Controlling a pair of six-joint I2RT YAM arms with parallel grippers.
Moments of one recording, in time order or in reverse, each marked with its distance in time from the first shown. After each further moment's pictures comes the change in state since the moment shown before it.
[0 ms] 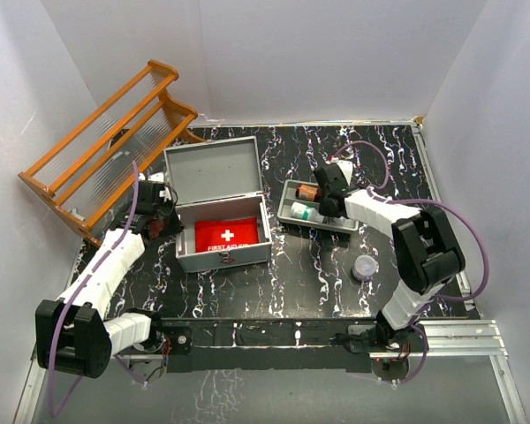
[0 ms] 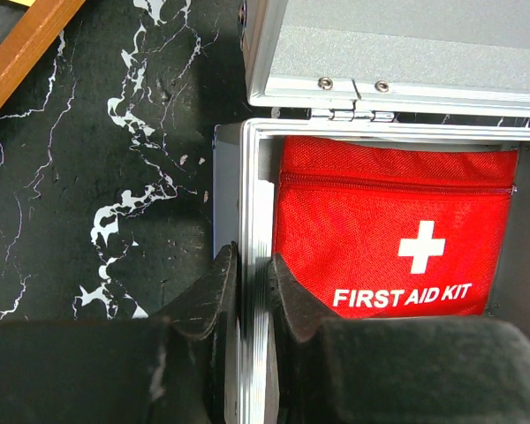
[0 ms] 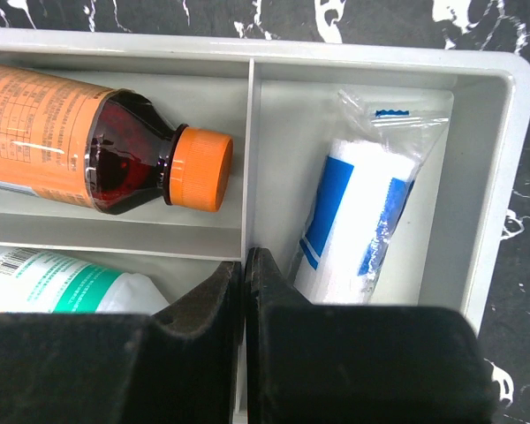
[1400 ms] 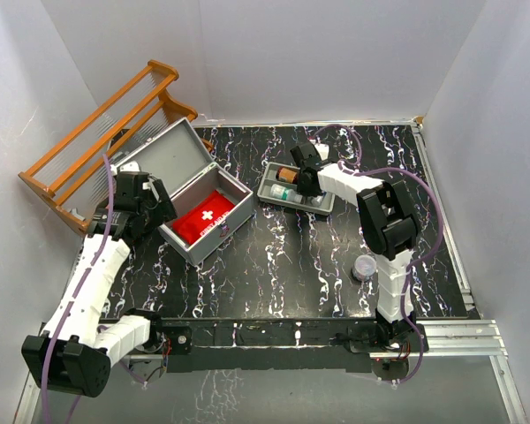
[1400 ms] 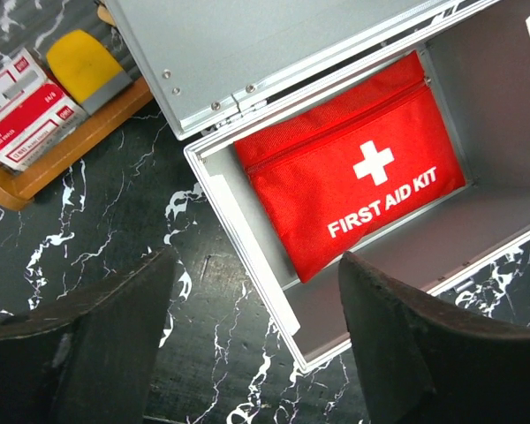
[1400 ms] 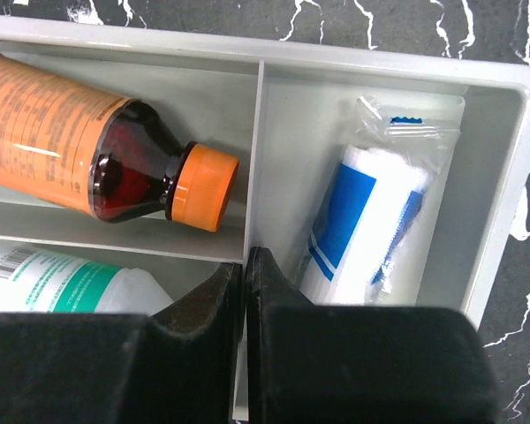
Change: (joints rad) left arm 0.034 -0.117 0.220 -0.269 -0.185 -0.066; right arm 0.026 0.392 0.461 -0.112 -0.052 0.063
